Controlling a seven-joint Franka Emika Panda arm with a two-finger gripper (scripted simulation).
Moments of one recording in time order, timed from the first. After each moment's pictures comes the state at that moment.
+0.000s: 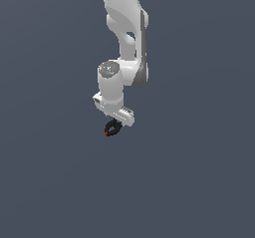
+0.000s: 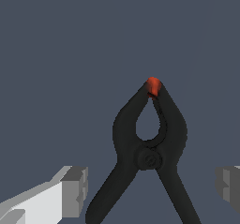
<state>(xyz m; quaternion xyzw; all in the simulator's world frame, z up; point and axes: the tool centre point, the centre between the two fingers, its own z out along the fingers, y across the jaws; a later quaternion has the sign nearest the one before) -0.058 -0.060 0.082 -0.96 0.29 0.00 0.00</state>
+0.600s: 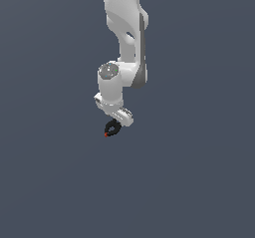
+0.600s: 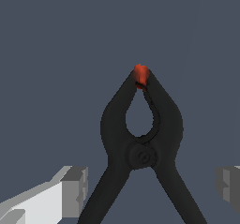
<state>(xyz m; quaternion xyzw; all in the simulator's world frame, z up) -0.069 -0.063 0.069 -0.95 0.33 0.00 0.00</state>
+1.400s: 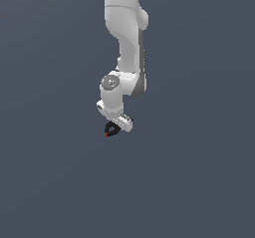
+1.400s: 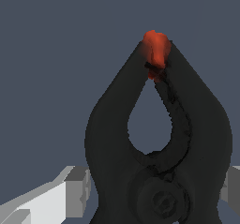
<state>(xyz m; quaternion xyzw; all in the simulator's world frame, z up) -0.070 -0.063 0.020 -0.94 0.33 0.00 0.00</state>
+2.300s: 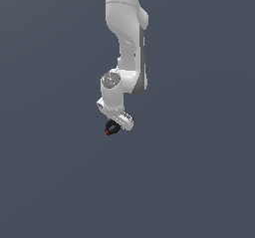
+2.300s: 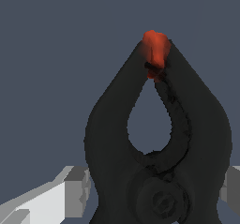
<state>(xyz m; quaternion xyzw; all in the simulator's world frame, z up) -0.074 -0.060 0.029 -0.94 0.33 0.00 0.00</state>
